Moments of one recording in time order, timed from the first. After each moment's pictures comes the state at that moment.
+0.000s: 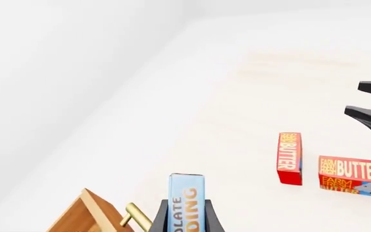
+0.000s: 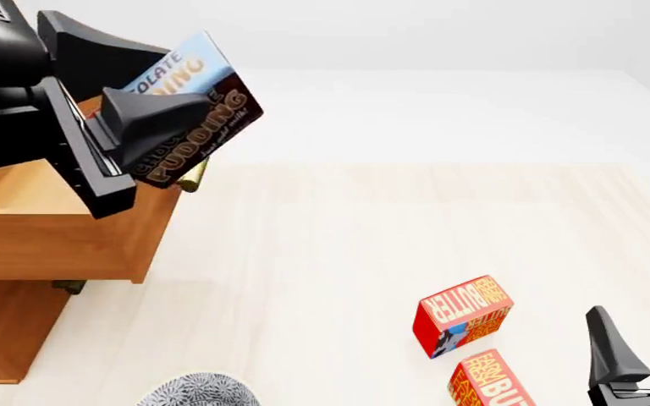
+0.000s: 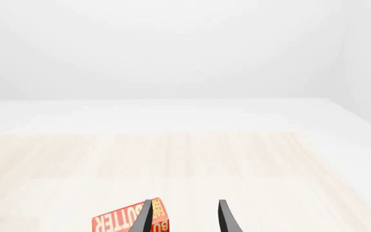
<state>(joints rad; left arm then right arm) -0.72 0.95 -1.27 0.64 0.44 -0.02 0.01 0.00 0.00 0.00</state>
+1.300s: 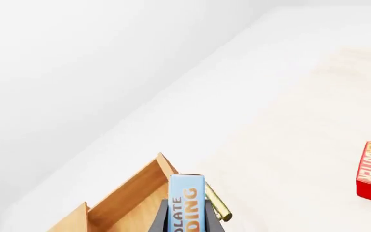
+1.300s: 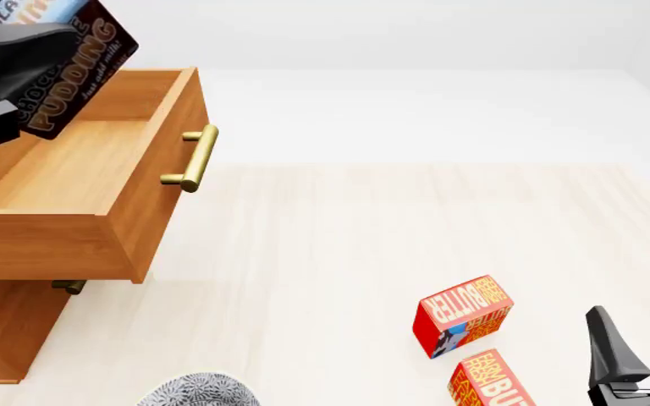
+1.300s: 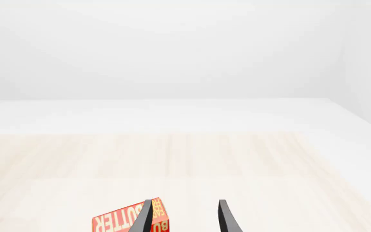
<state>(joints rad) -0.42 0.88 -1.32 0.68 0.48 -0.02 0.01 0.00 0.00 0.00</state>
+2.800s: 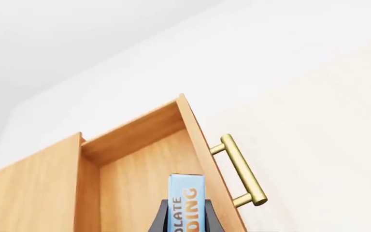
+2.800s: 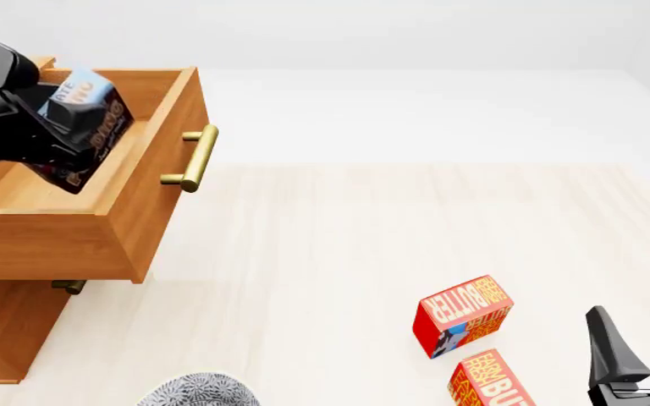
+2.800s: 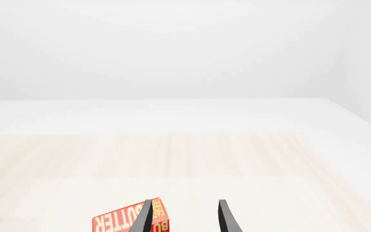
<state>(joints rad) -0.18 0.99 -1.10 0.53 0.36 -0.02 0.01 0.00 0.00 0.00</state>
